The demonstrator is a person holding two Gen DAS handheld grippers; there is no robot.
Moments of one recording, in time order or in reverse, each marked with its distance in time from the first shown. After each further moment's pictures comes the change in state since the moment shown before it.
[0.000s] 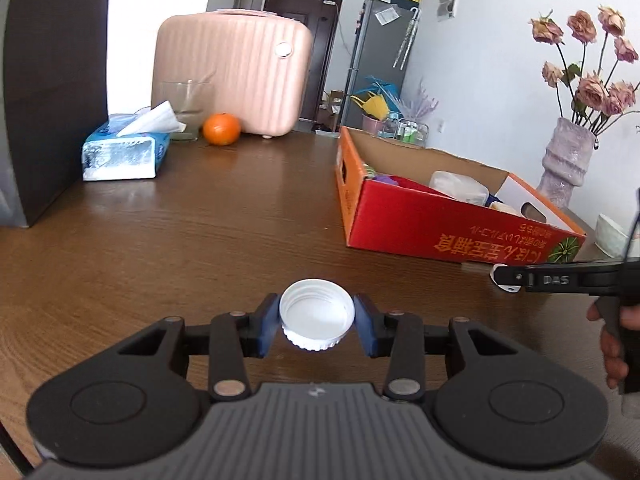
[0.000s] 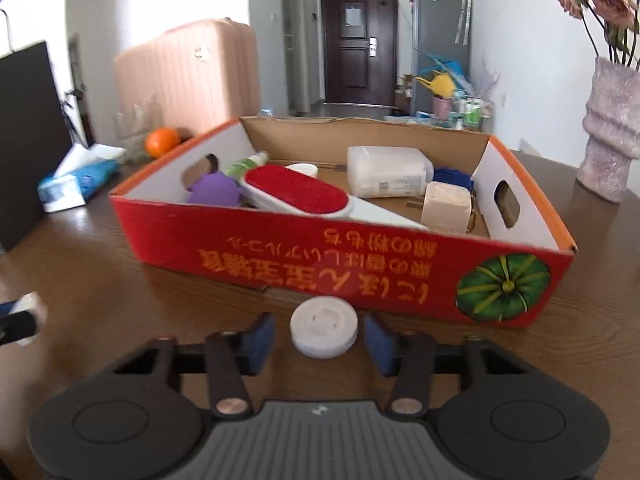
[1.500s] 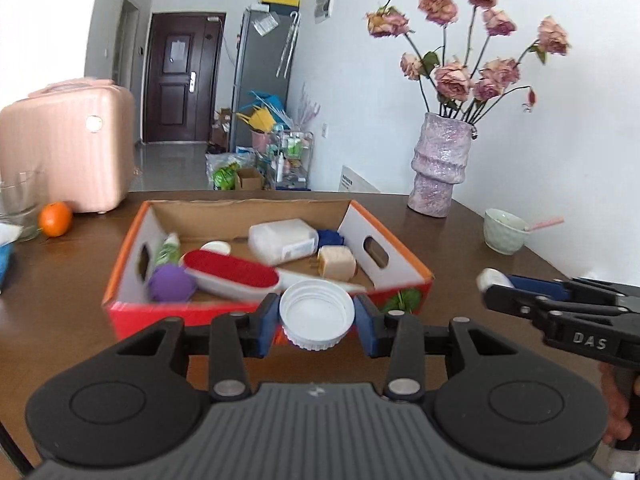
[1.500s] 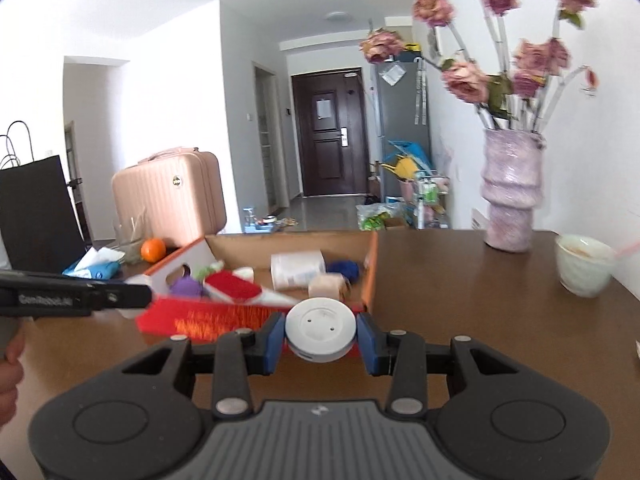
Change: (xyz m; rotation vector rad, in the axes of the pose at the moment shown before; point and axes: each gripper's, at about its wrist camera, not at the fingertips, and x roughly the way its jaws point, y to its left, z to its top) left arm 0.021 -0.167 0.072 0.202 -0.021 -0.269; right arm -0.139 -0.113 -0.014 0.113 -0.301 0.033
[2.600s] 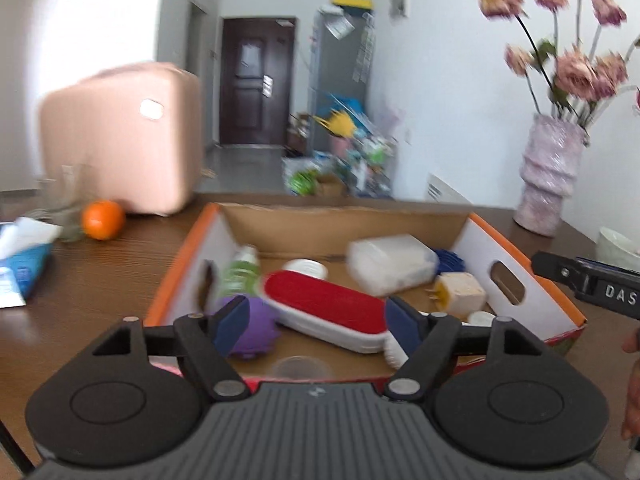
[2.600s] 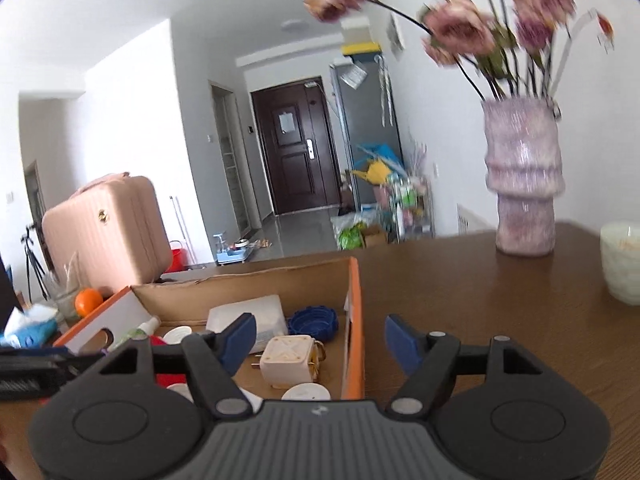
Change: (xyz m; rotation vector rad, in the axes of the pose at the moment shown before) left arm 0.074 0.051 0.002 -0.051 -0.048 0.275; right arm 0.124 -0.020 0.008 0.080 -0.081 -0.093
